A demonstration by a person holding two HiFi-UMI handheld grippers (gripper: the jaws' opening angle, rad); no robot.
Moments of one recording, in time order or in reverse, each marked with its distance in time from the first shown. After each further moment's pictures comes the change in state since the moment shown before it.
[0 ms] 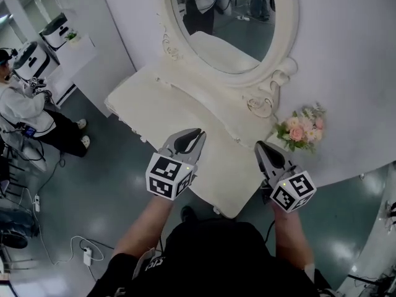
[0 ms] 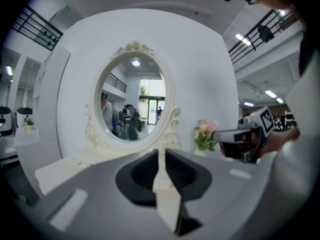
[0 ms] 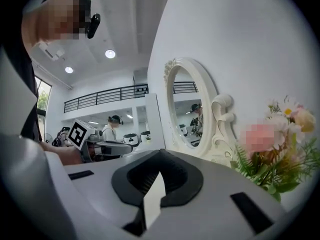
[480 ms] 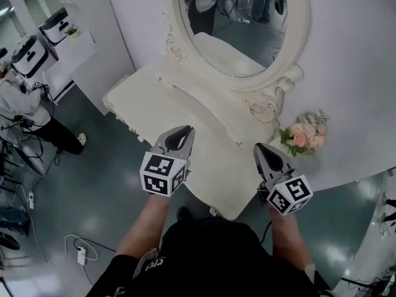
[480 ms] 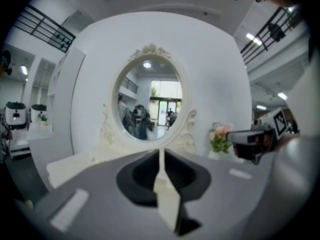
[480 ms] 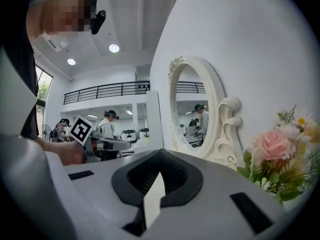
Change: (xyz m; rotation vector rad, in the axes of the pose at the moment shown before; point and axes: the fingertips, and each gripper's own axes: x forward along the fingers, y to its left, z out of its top) left arm -0.018 0.052 -0.004 -0.064 -0.020 0.118; right arm 0.017 0.017 0.004 -0.075 0.022 -0.025
